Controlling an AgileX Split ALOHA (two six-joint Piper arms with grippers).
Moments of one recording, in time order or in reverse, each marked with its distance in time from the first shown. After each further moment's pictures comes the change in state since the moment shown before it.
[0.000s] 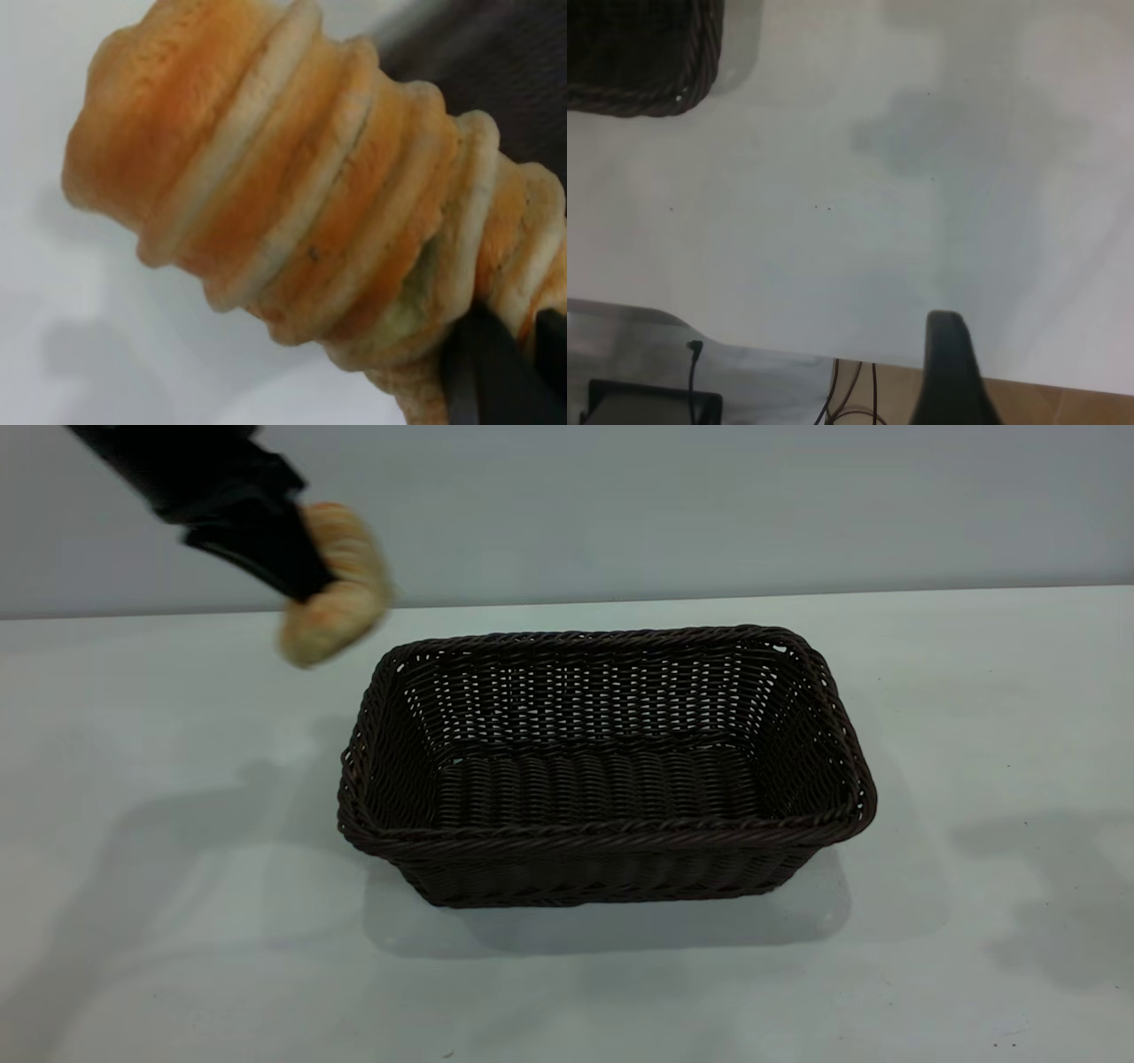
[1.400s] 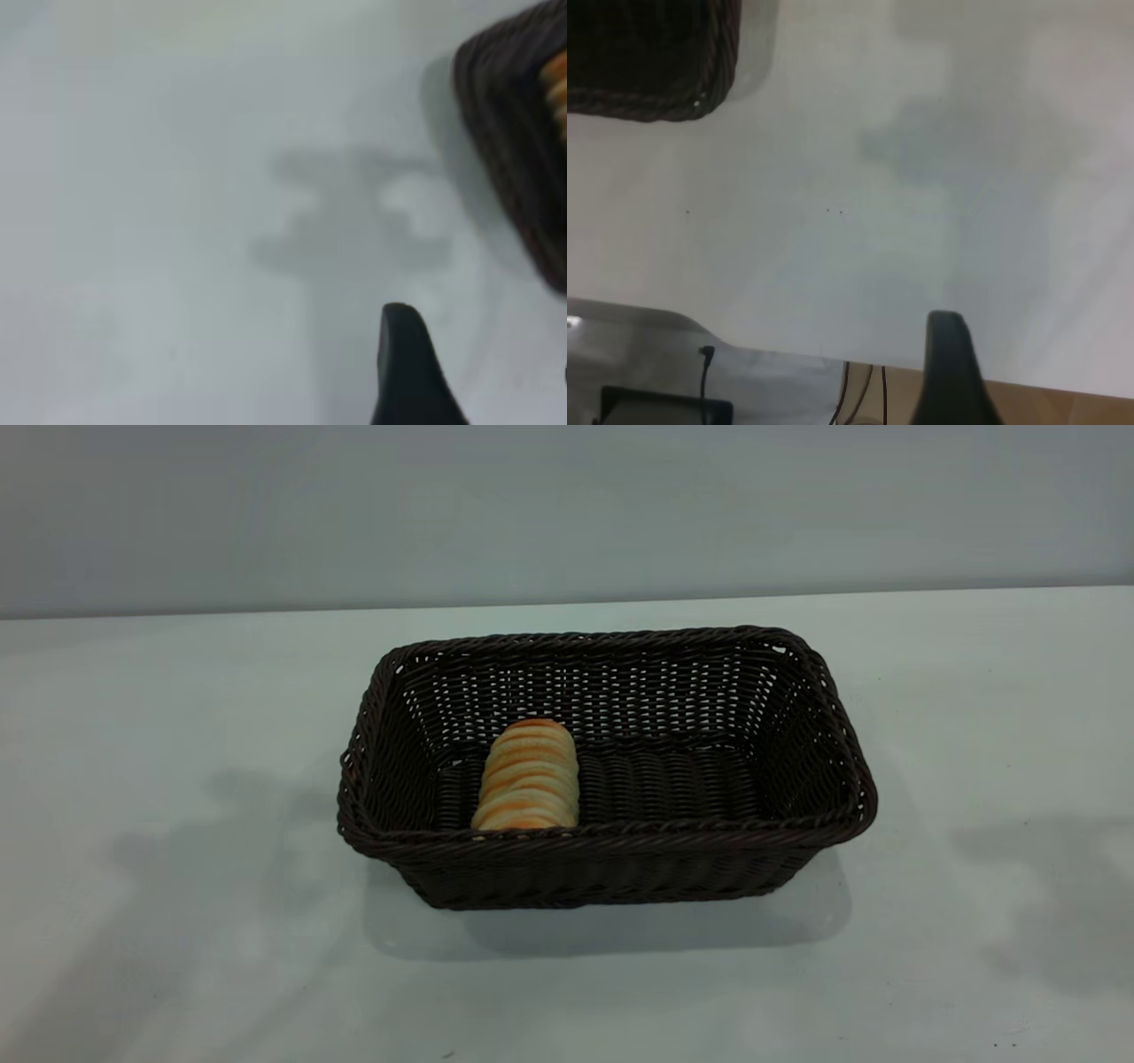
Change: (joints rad) left arm -0.165 -0.412 -0.126 0.719 0.372 -0.816; right arm 0.000 -0.039 0.014 0.020 0.000 0.000
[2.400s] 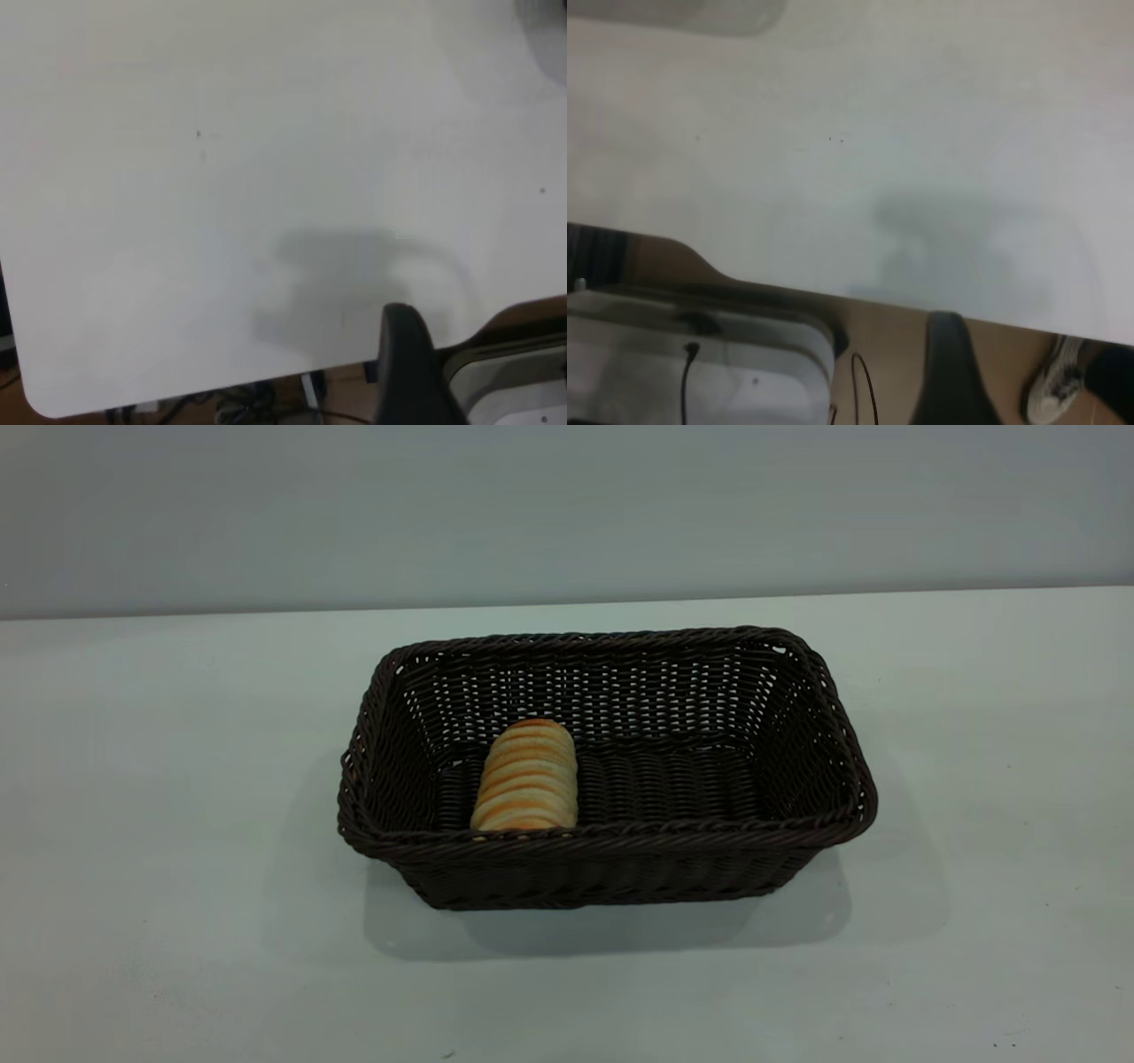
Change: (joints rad) left arm 0.000 -0.777 0.666 0.057 0.024 -0.132; right arm 0.000 -0.701 0.424 -0.004 0.014 -0.034
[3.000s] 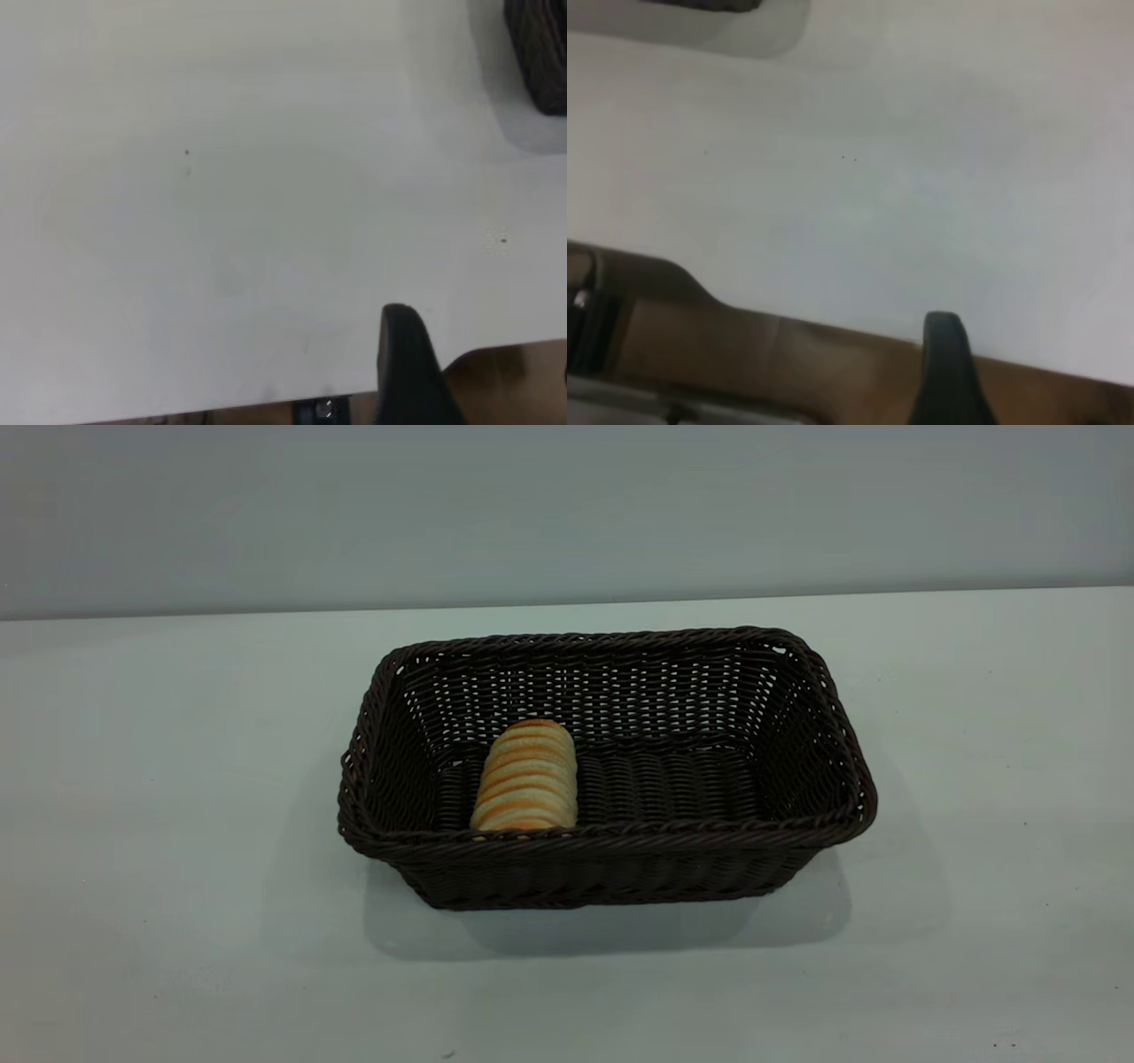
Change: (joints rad) left arm 0.000 -0.480 0.215 -0.018 -0.007 -0.100; right arm 0.000 -0.474 0.339 0.022 -0.101 -0.024
